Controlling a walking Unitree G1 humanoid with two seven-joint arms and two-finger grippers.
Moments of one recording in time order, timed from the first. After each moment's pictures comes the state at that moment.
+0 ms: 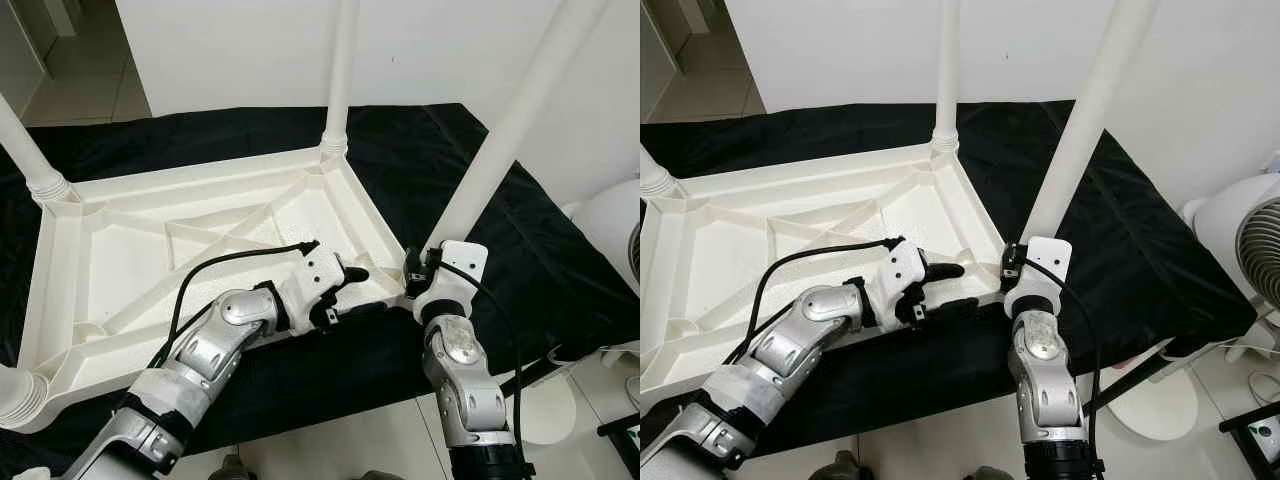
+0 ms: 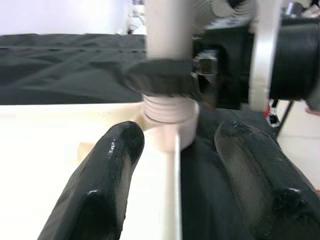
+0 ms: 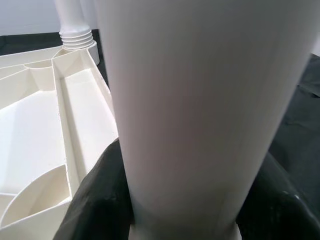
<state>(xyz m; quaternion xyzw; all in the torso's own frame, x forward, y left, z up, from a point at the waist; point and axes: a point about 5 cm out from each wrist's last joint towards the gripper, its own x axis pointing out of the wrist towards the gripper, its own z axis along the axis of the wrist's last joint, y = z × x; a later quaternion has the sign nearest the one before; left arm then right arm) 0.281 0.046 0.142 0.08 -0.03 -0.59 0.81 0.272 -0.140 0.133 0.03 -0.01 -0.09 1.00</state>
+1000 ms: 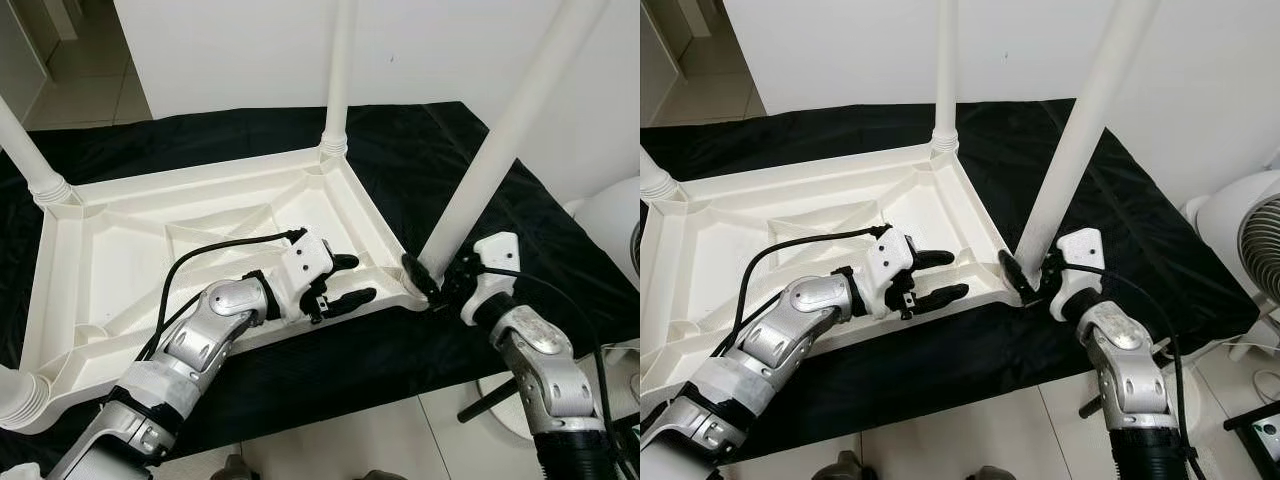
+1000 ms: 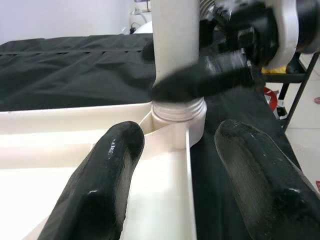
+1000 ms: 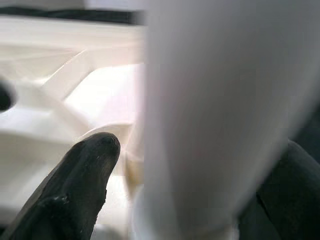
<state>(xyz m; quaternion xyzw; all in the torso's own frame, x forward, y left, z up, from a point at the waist) 0.284 0.052 0.147 0.11 -0.04 -0.58 0.80 0.283 -0.187 0.140 -0.08 0.01 0.25 0.96</state>
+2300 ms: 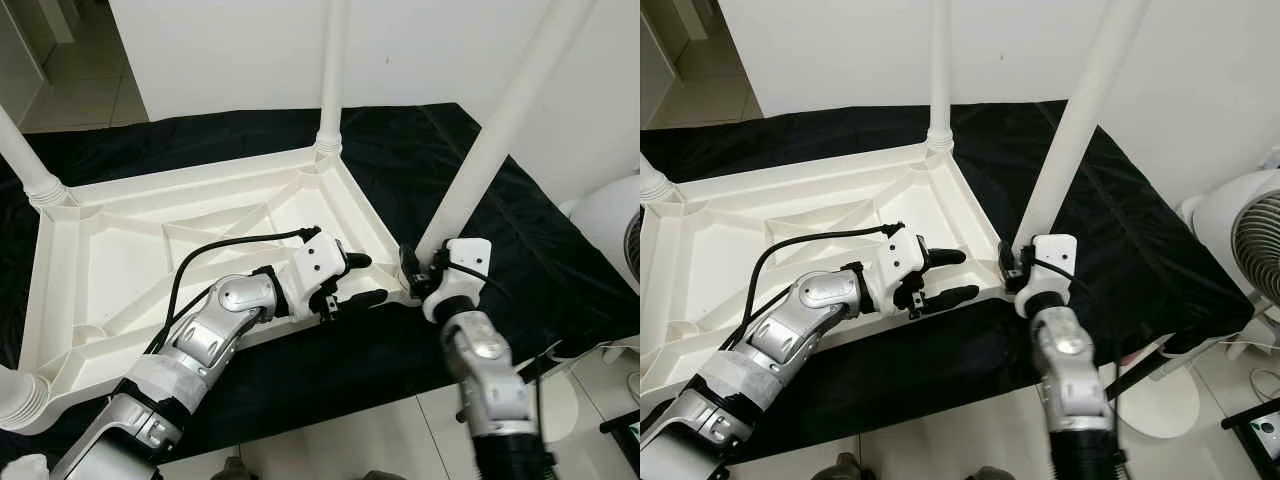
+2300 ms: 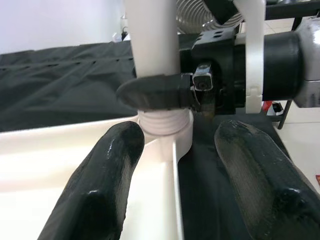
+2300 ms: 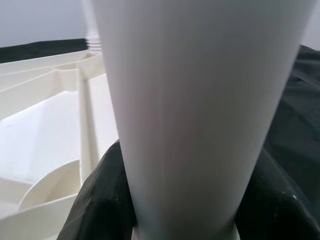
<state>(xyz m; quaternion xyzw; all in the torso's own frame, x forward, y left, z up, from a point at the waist) 0.288 0.046 0.151 0.12 -0.05 -0.59 0.80 0.279 -0.145 0.128 0.03 -0.01 -0.03 1.00</state>
